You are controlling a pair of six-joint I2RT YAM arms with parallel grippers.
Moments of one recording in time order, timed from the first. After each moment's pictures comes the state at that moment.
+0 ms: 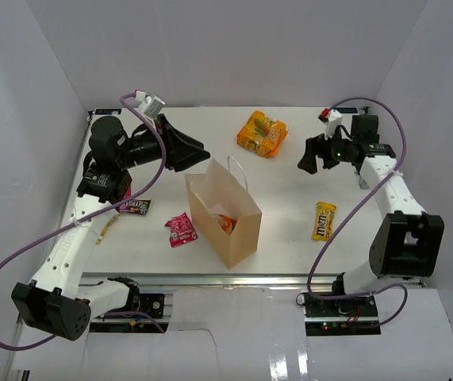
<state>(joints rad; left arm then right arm) -0.29 1.14 1.21 -0.03 0.92 -0.47 -0.02 1.46 1.20 -0.53 -0.67 -0.39</state>
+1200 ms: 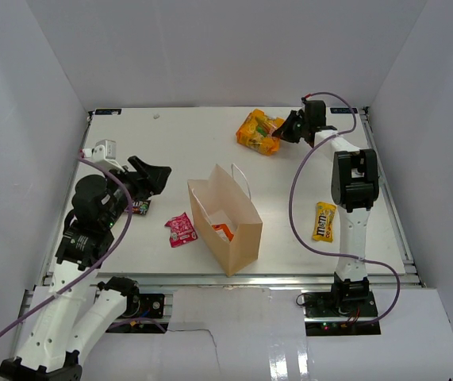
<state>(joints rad) -0.29 0.68 0.91 -0.35 0.09 -0.60 0.13 2.33 1.80 -0.09 -0.41 0.58</state>
